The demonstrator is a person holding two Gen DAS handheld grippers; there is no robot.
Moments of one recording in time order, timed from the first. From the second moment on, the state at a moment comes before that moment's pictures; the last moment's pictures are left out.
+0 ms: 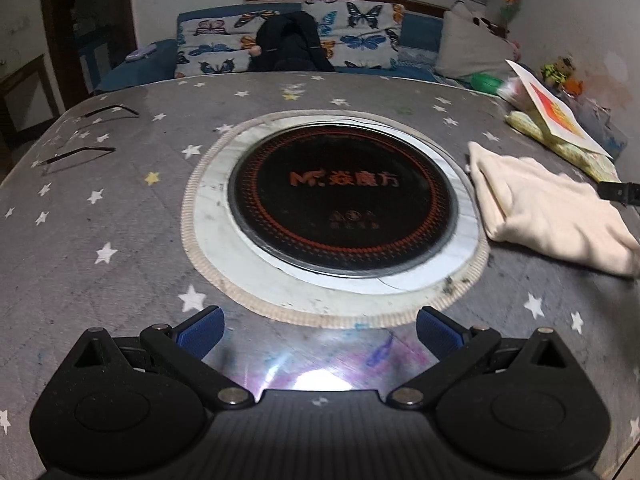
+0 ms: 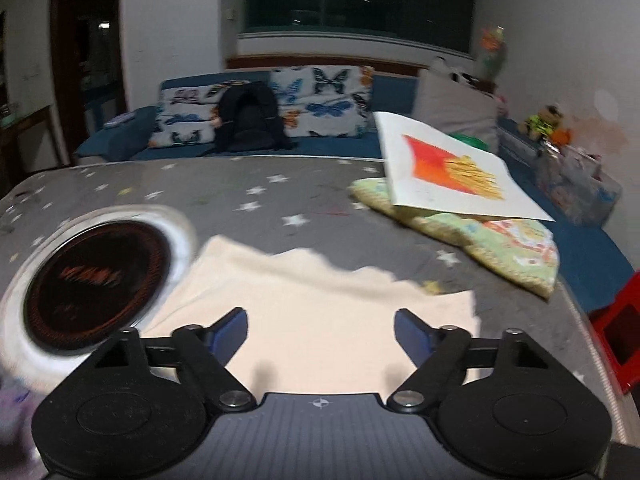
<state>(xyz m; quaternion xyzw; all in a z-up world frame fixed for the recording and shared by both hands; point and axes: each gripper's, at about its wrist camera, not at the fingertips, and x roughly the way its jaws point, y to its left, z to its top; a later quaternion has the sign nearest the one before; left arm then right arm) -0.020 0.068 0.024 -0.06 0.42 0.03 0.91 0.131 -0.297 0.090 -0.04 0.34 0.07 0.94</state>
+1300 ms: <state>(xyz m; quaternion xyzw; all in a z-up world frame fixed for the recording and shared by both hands) 0.159 -0.126 0.026 0.08 0.38 -0.16 0.91 0.220 -0.346 0.037 -0.01 0.39 0.05 0.92</state>
